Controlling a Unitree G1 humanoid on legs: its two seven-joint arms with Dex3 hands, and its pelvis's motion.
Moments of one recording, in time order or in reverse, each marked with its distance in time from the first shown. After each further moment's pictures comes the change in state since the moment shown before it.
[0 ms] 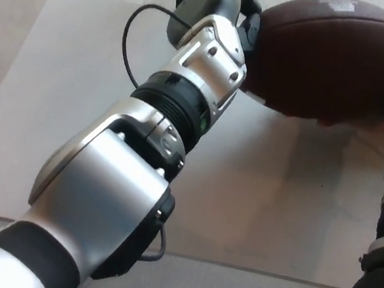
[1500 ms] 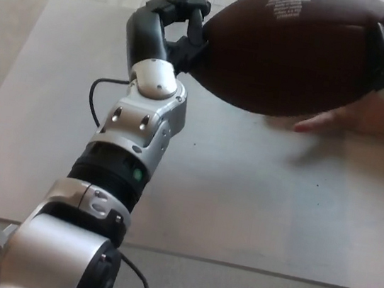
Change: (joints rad) left_arm 0.314 0.053 0.283 -0.420 -0.268 -0.211 0.149; right_arm 0.227 -0.078 0.278 -0.507 -0.119 0.152 0.324
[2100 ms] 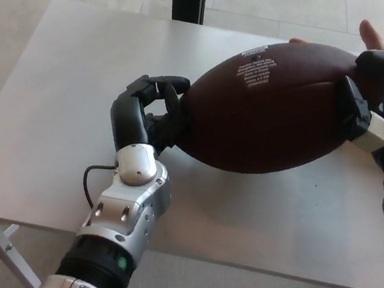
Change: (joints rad) left_arm 0.413 -0.076 0.003 -0.241 -0.017 -0.108 -0.010; right_arm 0.168 0.021 0.092 -0.067 0.000 0.004 0.071
